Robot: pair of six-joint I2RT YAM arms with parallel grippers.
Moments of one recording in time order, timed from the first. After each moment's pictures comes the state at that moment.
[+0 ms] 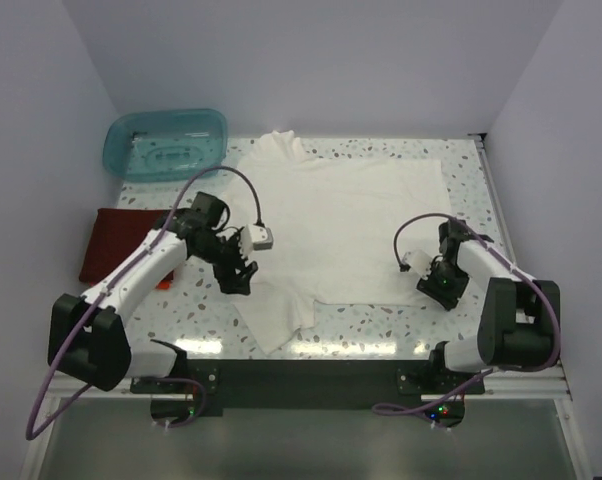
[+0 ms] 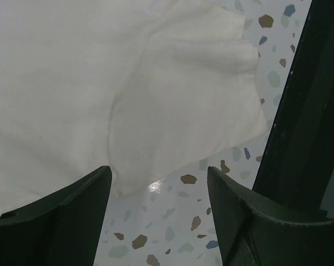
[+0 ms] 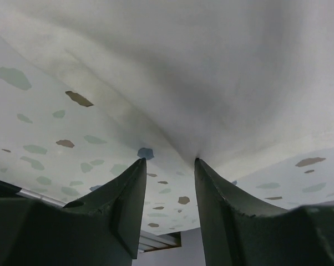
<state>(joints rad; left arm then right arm) -0.32 1.34 1.00 -0.92 0.63 0.76 -0.08 1.41 0.74 -0.86 0.06 -1.07</state>
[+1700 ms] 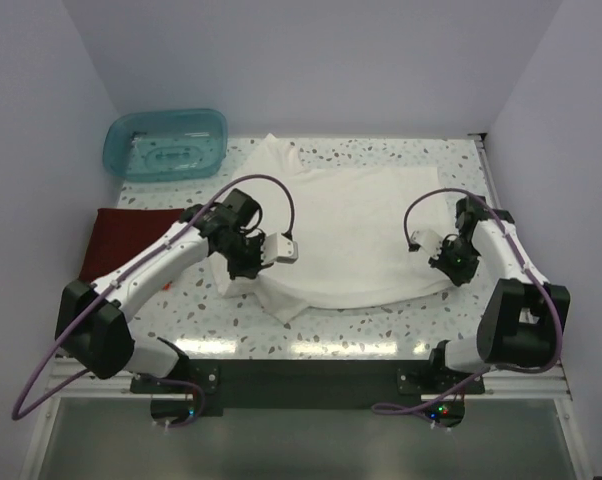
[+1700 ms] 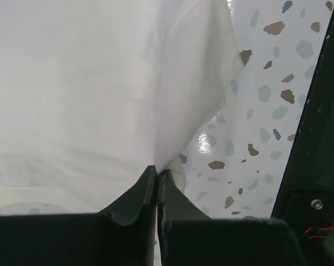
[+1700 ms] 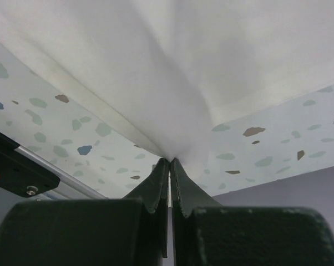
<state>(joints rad) -0.59 1.37 1.10 -0.98 0.36 0.83 -0.15 1.39 0.95 -1.08 -0.03 -1.20</state>
